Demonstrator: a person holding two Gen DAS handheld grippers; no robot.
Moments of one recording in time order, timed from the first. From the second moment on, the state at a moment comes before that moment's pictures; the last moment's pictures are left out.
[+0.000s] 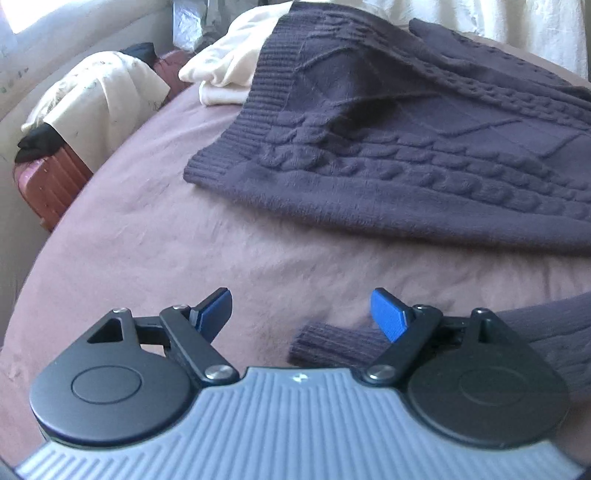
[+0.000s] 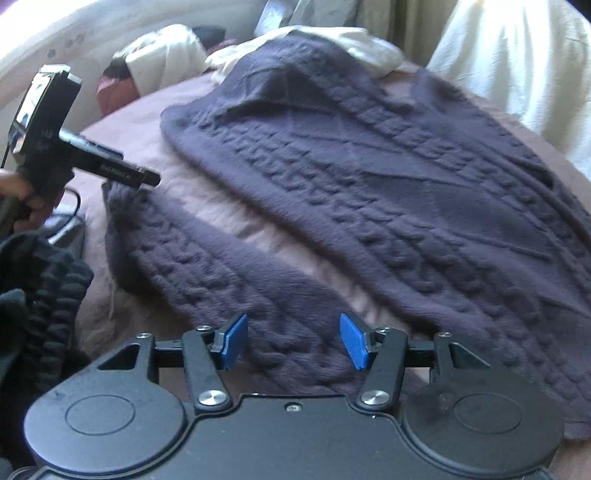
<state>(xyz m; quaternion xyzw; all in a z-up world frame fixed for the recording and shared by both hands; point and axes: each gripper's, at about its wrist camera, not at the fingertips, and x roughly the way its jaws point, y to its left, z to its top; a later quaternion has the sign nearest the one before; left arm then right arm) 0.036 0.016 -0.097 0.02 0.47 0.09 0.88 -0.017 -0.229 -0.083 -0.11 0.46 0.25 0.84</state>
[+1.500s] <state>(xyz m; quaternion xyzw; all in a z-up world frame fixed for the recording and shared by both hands) 0.034 0.045 -0.104 -0.07 0.45 0.07 0.89 0.019 -0.197 -0.104 -0.15 0.45 0.28 0.83</state>
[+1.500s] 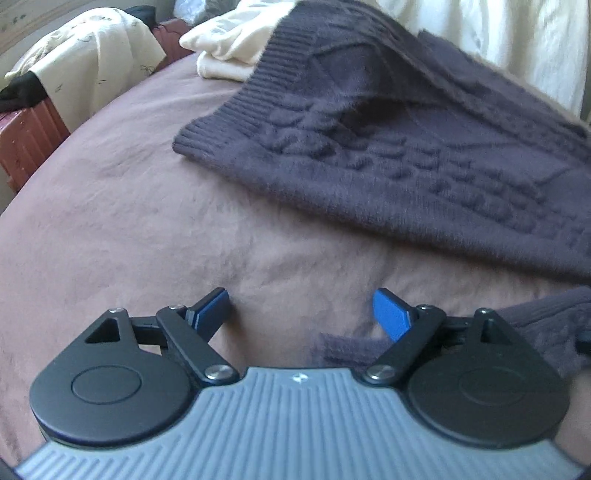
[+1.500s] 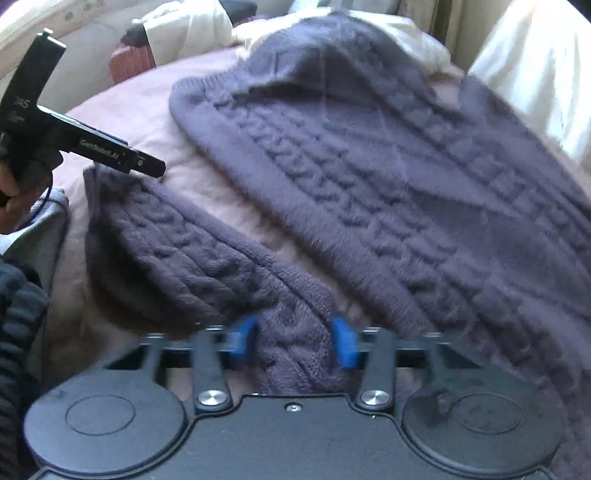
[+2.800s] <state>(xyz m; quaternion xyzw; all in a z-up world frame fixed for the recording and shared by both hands) 0.073 -0.014 0.005 0.03 0.24 -0.14 0.96 -0.014 -0.397 -0.049 0.01 0.36 0.06 0.93</state>
